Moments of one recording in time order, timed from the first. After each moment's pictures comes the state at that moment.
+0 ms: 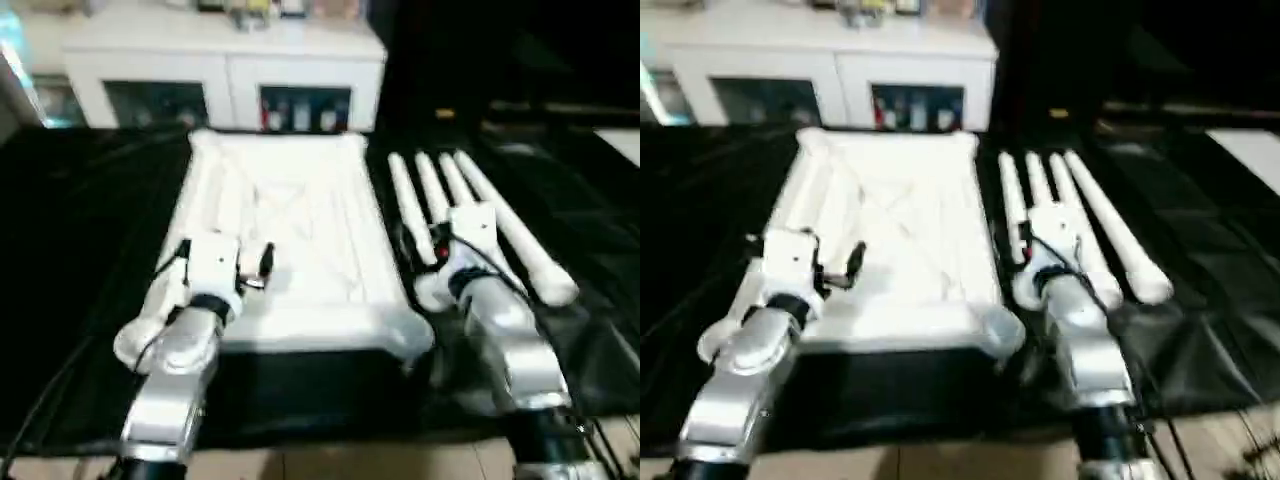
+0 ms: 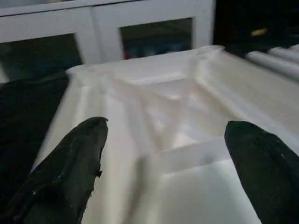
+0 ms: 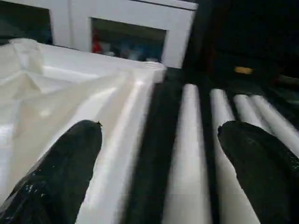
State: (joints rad) left arm -0.13 0.13 -0.02 -0.07 0.03 0.25 -0.09; right arm -0.33 -0.11 0.02 0.14 0.03 0.25 0.14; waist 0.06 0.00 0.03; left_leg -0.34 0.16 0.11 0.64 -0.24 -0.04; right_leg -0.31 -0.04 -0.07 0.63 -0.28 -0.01
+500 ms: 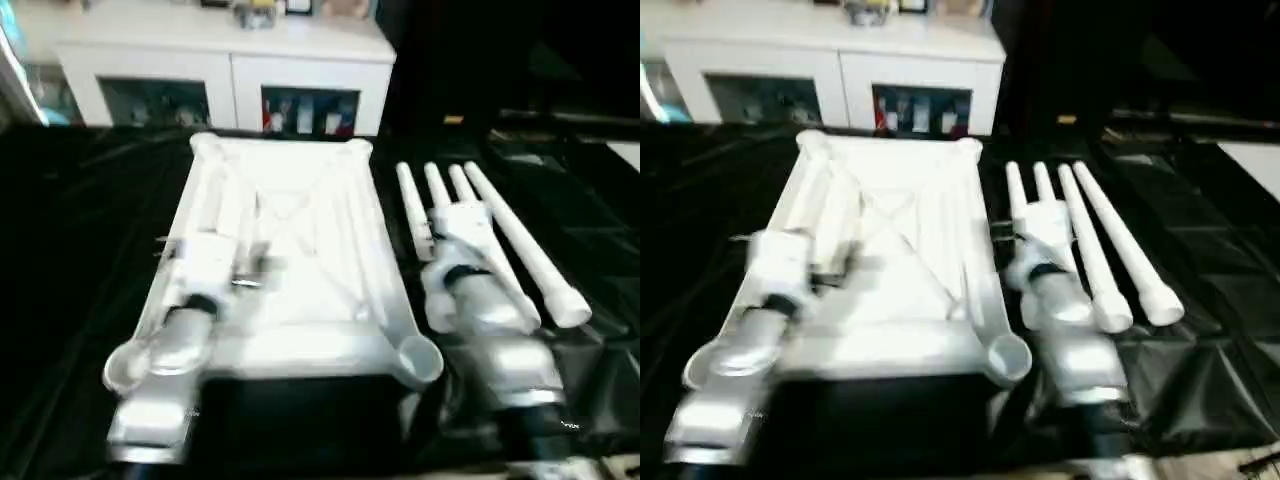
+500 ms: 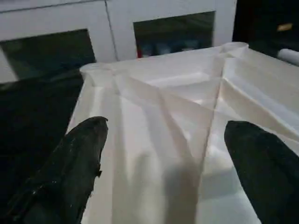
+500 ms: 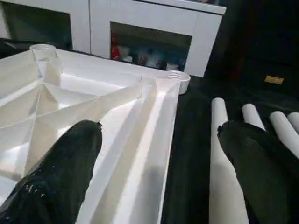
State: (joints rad) left arm -0.12 0.14 0.02 -0.09 0.03 0.26 -0.09; right arm -0.35 -0.08 0.06 0.14 0.03 0.25 0.14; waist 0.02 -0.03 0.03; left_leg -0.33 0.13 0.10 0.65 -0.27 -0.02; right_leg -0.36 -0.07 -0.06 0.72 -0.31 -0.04
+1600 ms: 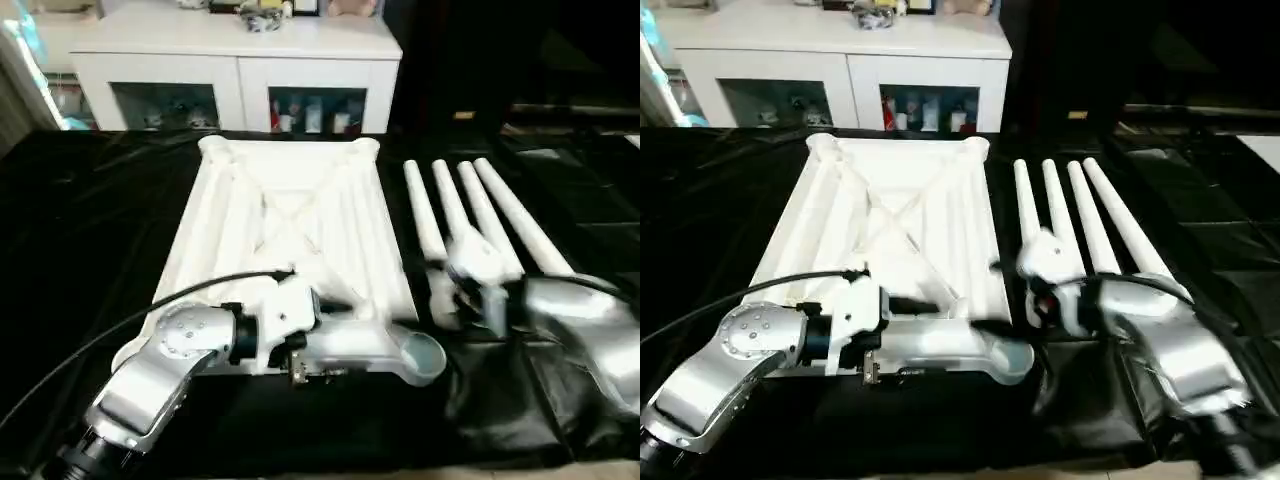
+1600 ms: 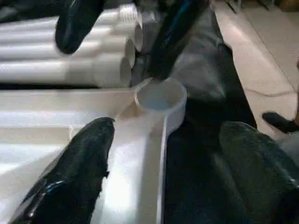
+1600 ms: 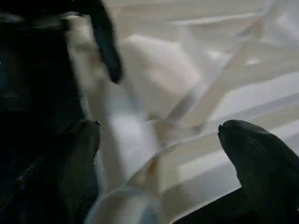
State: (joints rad) left arm -0.25 0.50 -0.40 -0.17 -0.19 0.30 -1.03; right arm -0.26 -0.69 0.17 -0.15 0.30 0.43 1.09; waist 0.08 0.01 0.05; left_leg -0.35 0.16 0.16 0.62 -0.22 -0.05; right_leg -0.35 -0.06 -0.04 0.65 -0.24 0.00
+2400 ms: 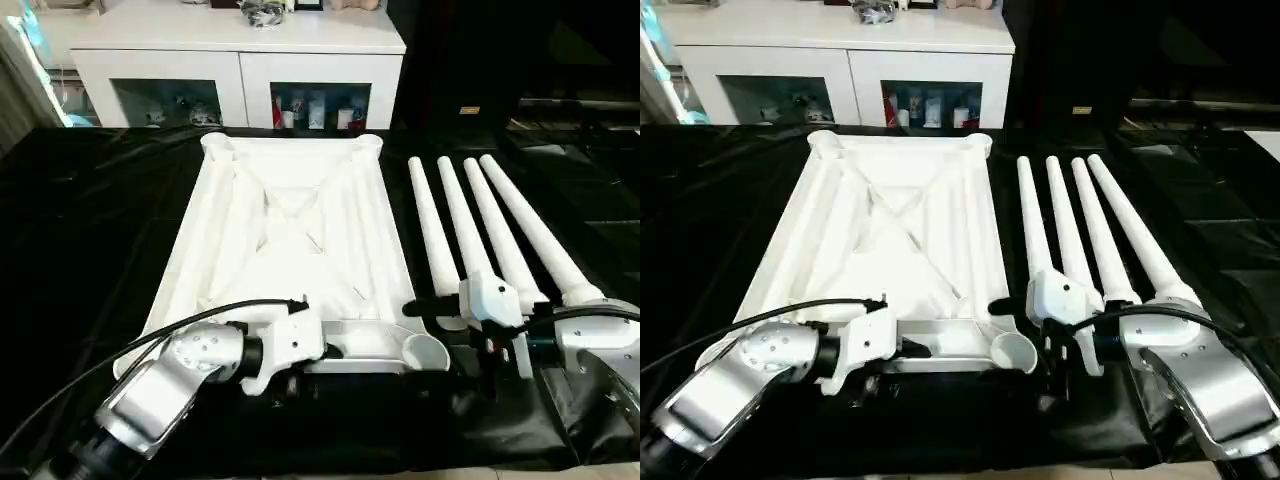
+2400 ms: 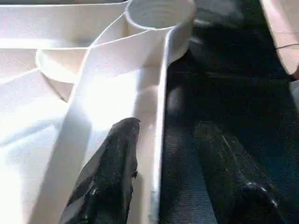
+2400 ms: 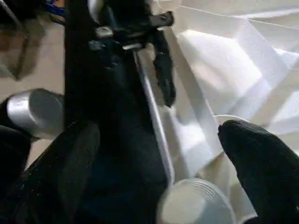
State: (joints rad) left arm -0.30 0.50 -0.49 -0.05 -0.04 0.33 -1.01; right arm -0.14 -0.77 0.16 -0.31 0.36 0.45 1.15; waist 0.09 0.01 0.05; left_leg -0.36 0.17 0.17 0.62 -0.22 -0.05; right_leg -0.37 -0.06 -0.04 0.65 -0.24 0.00
